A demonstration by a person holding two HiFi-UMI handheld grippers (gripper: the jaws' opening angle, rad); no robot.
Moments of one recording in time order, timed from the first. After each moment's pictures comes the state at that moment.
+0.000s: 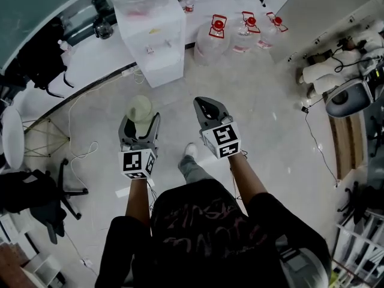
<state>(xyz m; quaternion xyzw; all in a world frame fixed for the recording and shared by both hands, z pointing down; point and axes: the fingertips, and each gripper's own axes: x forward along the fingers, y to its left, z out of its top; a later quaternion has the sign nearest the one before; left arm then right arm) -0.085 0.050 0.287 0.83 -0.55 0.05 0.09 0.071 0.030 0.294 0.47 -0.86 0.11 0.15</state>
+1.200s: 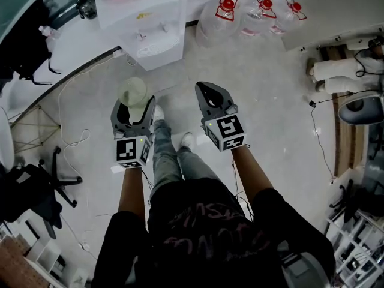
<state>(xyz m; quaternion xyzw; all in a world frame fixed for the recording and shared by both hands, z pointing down) -0.064 -0.061 0.381 0.82 -0.55 0.09 0.11 0.097 -0.076 0.381 0.46 -0.86 0.15 0.15</state>
